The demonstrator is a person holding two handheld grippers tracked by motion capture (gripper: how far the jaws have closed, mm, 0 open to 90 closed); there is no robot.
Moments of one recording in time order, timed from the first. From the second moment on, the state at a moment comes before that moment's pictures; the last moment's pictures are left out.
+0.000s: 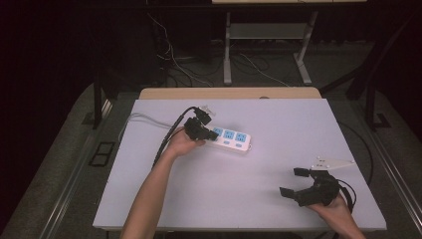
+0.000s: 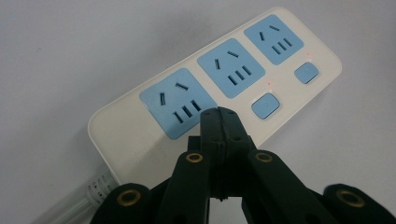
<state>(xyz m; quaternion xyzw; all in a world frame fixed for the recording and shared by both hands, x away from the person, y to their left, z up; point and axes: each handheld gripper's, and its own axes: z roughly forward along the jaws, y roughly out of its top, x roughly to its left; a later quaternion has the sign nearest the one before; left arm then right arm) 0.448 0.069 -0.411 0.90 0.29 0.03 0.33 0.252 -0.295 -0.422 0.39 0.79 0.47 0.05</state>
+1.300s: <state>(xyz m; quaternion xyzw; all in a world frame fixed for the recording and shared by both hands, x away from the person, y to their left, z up) 0.445 0.069 -0.409 0.89 0.30 0.05 0.33 0.253 -0.304 -0.420 0.39 0.79 0.47 0.06</state>
